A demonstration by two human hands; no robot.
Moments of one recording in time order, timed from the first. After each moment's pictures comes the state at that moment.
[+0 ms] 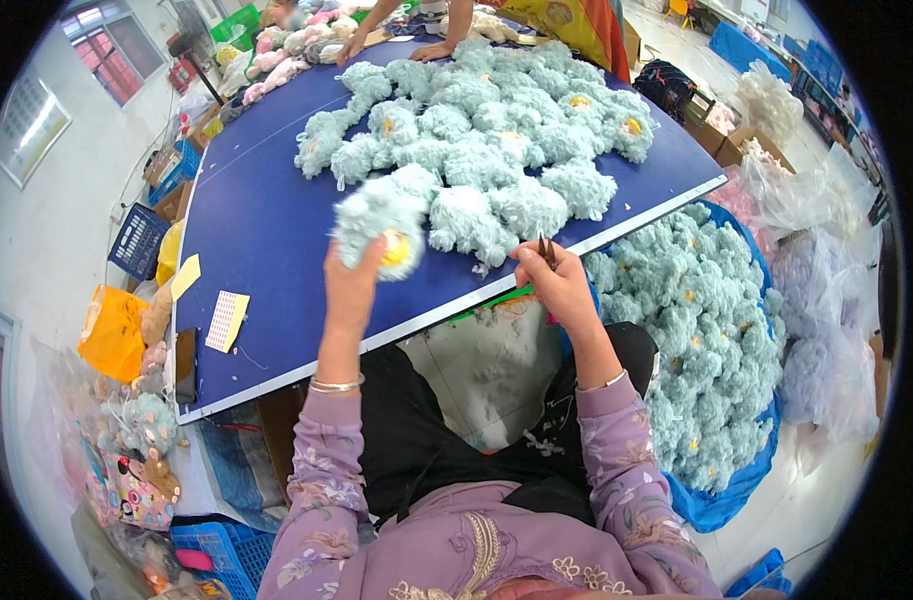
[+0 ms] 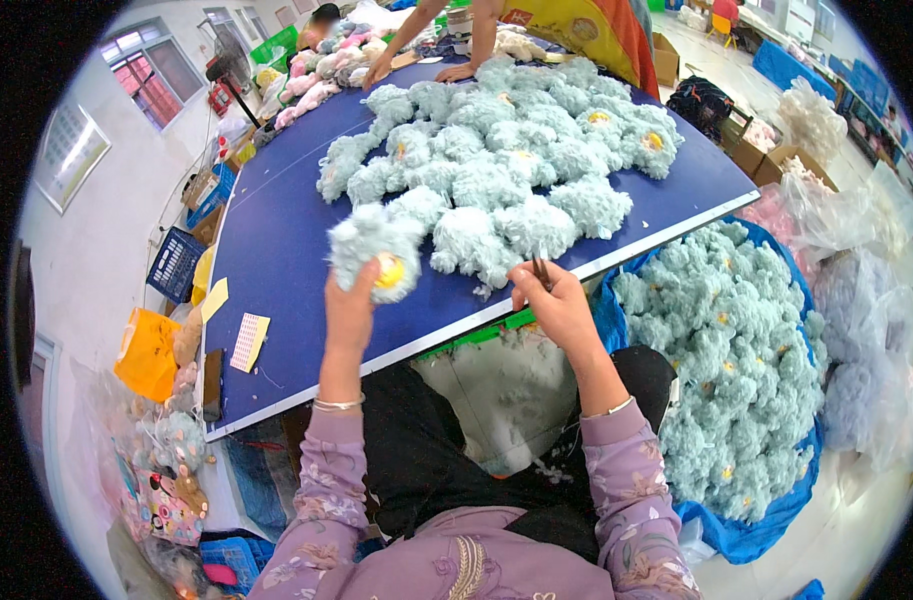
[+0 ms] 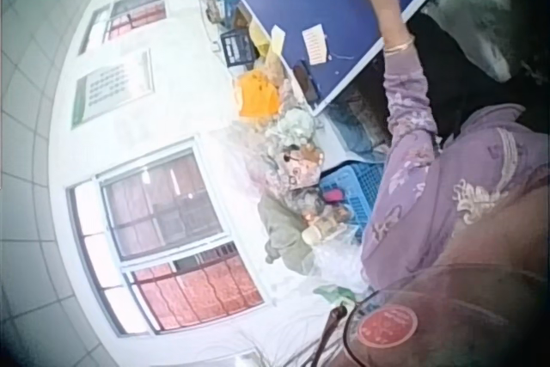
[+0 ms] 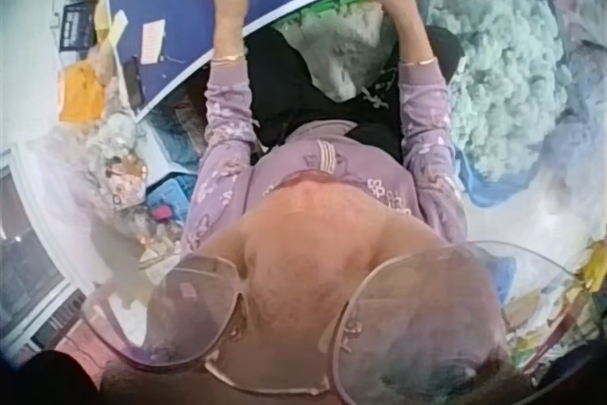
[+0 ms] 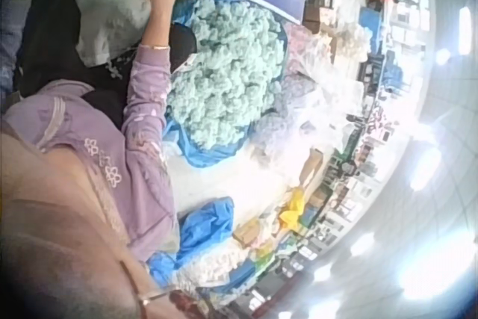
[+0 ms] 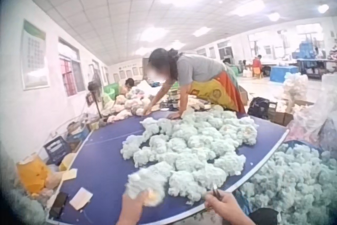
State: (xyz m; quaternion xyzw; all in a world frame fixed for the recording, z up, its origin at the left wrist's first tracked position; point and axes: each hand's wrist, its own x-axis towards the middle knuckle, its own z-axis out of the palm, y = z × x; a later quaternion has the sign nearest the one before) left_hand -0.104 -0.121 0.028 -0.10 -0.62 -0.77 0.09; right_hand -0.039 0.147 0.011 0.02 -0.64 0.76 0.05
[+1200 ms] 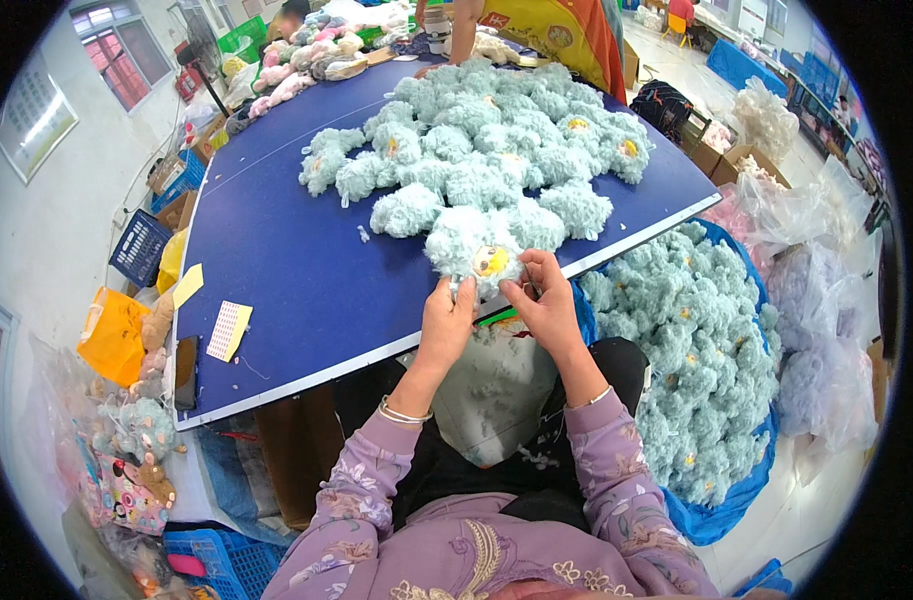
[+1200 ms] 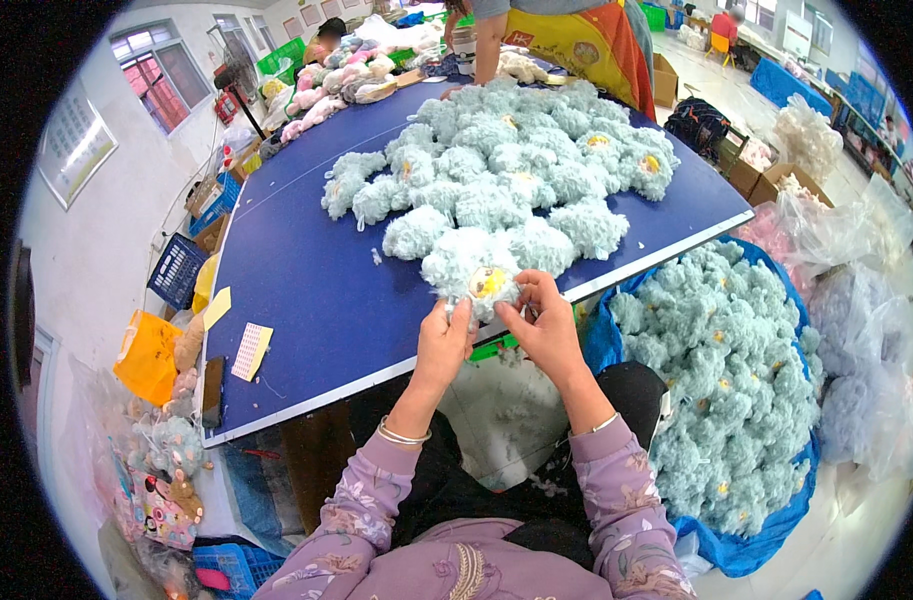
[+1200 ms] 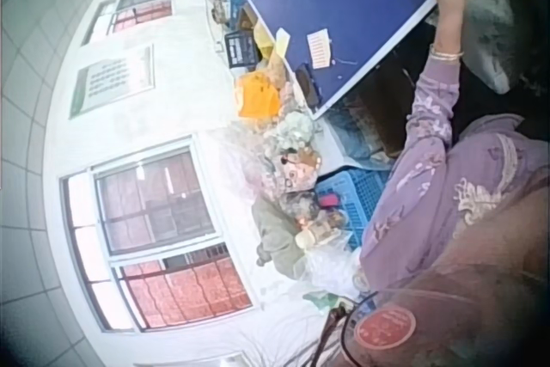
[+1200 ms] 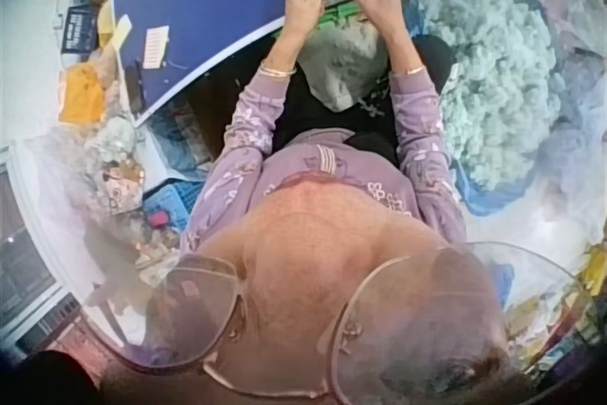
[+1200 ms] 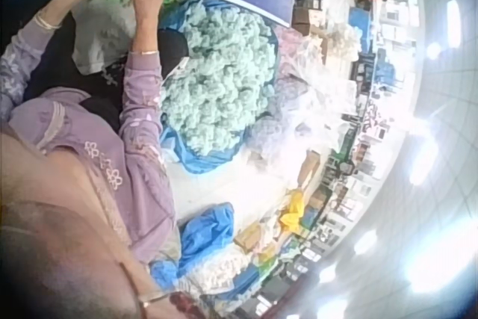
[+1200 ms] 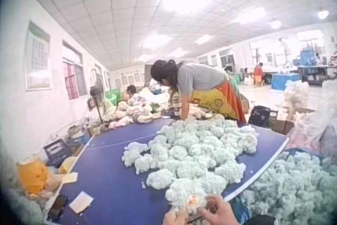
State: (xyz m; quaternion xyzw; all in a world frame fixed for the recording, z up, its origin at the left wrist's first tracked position) left_hand -0.061 -0.034 -0.004 -0.12 -0.73 -0.67 -0.02; right_hand -0.040 0.130 -0.002 0.05 -0.74 0.64 0.20
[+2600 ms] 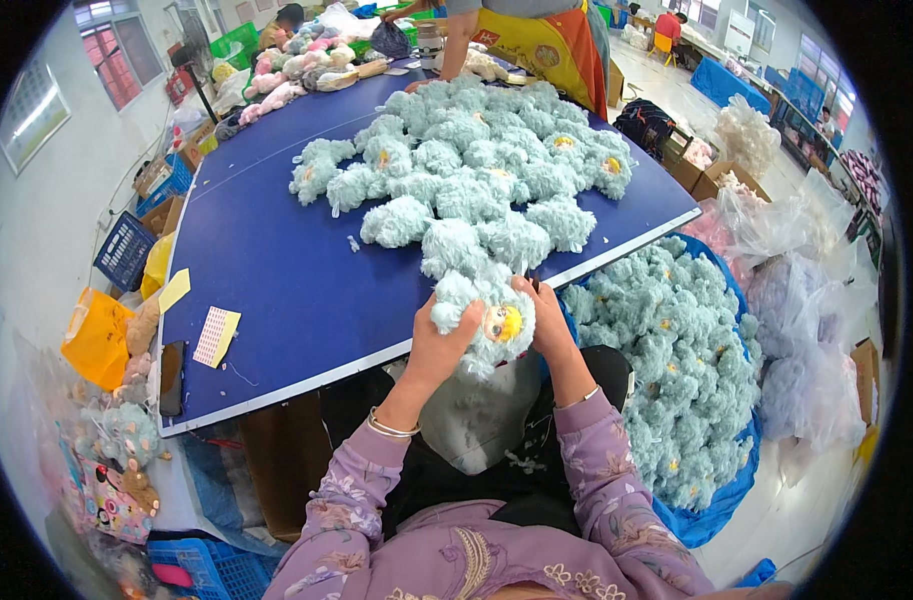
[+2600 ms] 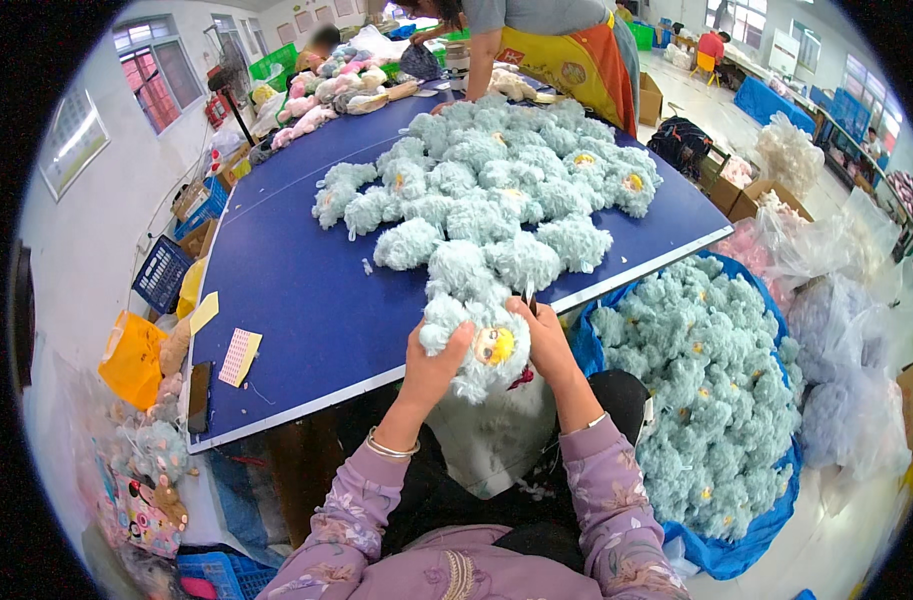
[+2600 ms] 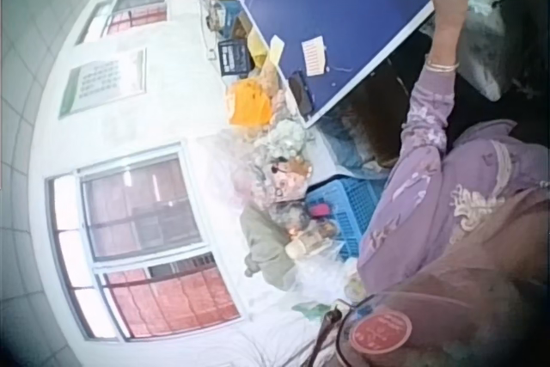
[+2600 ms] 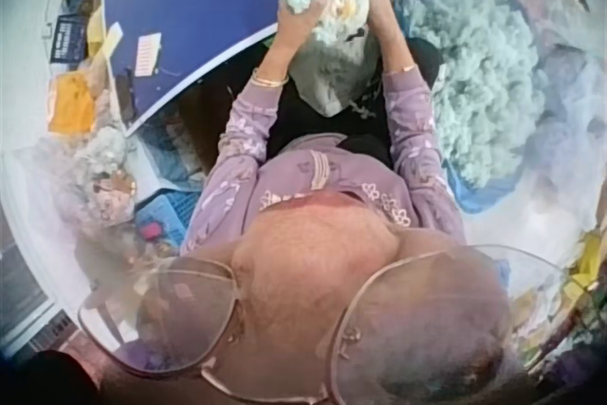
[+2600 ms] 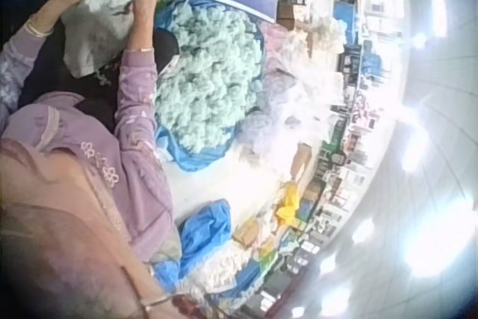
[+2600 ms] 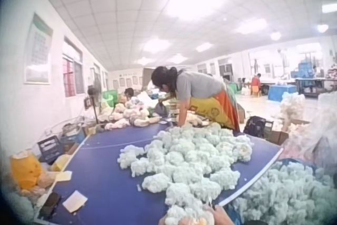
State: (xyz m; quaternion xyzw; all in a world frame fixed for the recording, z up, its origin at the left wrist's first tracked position) left_hand -0.038 -0.035 0.021 -0.19 -0.64 -0.74 0.03; right_hand -0.044 0.142 -0.008 0.01 -0.56 0.83 0.02
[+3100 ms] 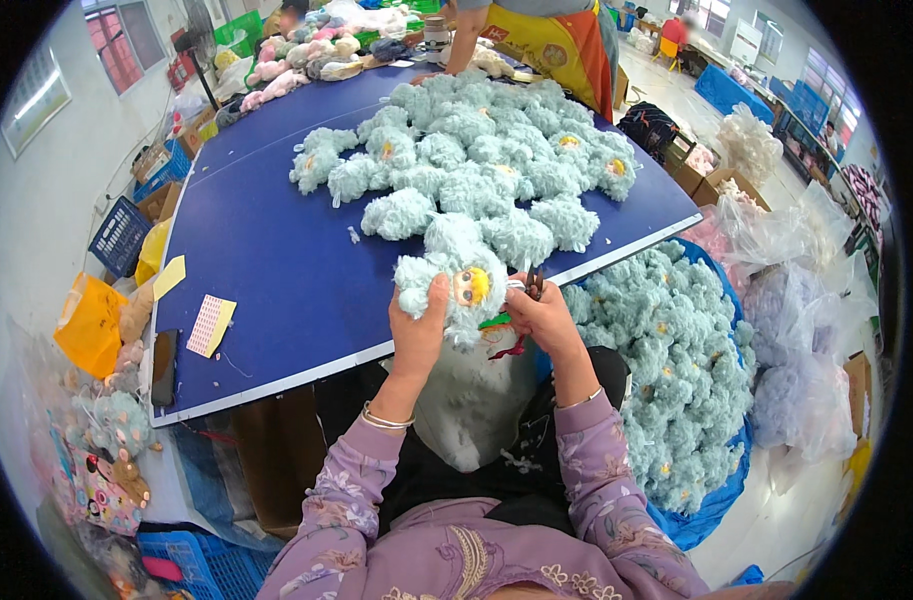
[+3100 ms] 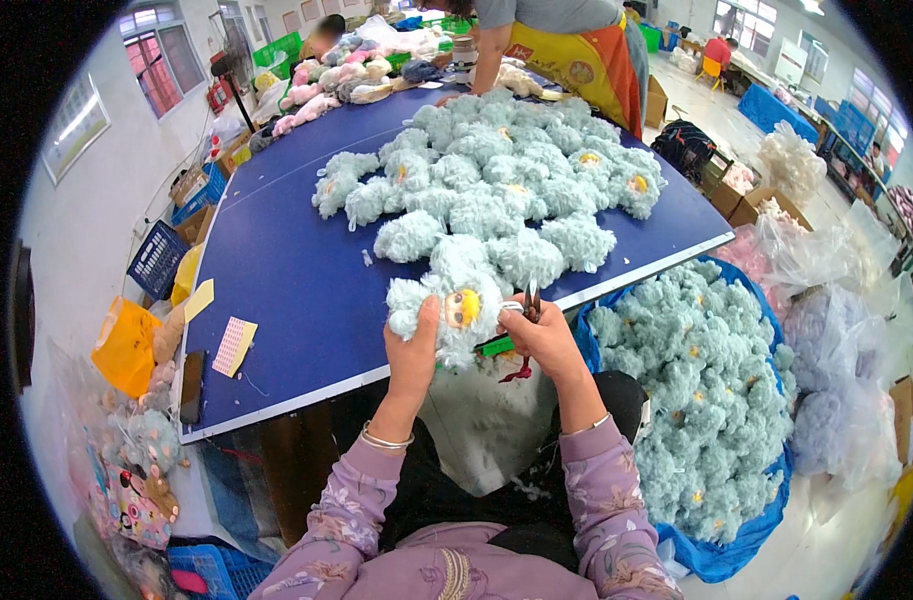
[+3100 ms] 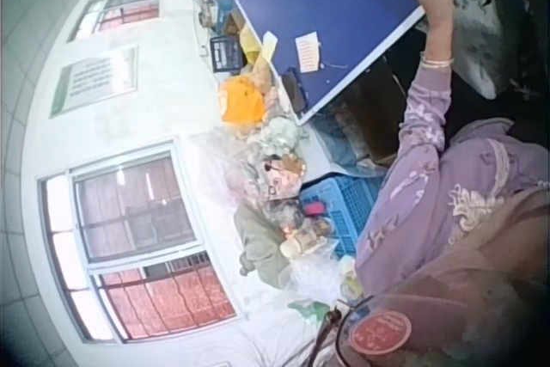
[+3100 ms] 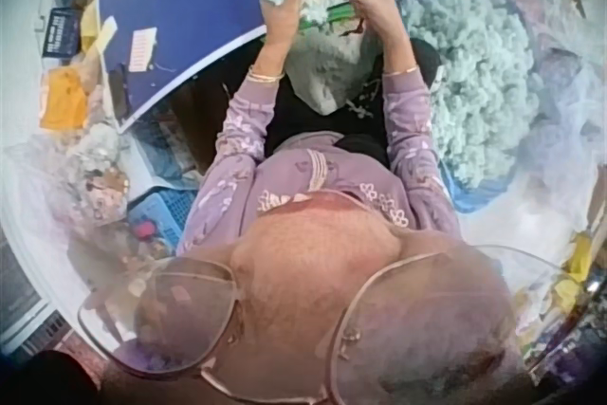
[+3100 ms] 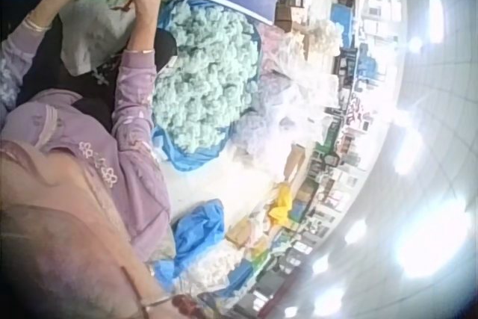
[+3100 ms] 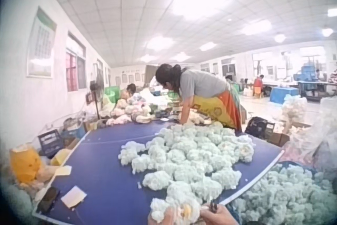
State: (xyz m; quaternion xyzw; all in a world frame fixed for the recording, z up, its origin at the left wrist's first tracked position) left_hand -0.054 -0.045 0.007 -0.10 -0.60 -0.79 0.11; right_hand -0.039 0.149 0.002 0.03 -0.58 0.82 -0.03
